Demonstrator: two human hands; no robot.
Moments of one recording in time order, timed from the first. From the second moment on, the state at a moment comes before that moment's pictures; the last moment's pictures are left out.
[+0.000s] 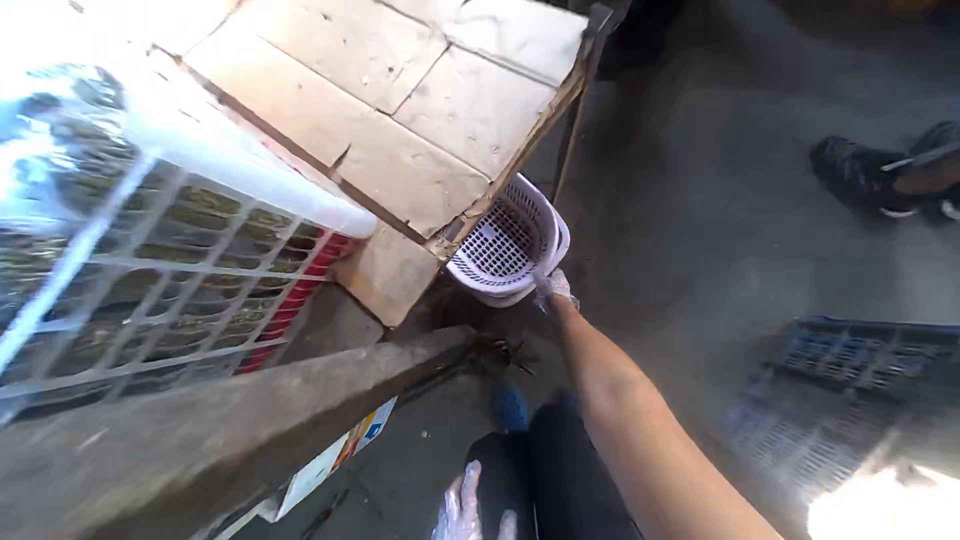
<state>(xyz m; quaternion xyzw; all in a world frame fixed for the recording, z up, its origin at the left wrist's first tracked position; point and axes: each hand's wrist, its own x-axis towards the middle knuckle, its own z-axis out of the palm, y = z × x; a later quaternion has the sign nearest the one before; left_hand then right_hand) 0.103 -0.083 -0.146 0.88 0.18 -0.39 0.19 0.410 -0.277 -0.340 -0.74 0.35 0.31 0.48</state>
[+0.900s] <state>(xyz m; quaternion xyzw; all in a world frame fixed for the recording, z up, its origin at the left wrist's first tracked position) 0.086 -0.040 -0.080 0.76 0.27 -0.55 0.23 0.424 -0.341 -0.129 -0.73 0.33 0.26 0.54</state>
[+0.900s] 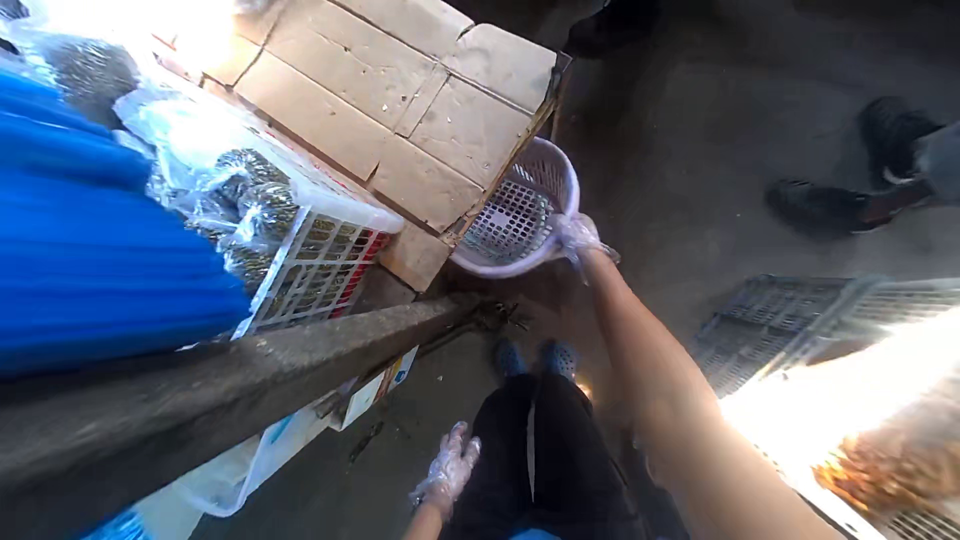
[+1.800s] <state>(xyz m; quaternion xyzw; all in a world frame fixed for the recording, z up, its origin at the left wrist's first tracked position) 0.116 0.049 0.020 0.80 0.11 -0.51 0.31 -0.062 -0.399 0.061 -0.56 0.64 0.06 0.53</state>
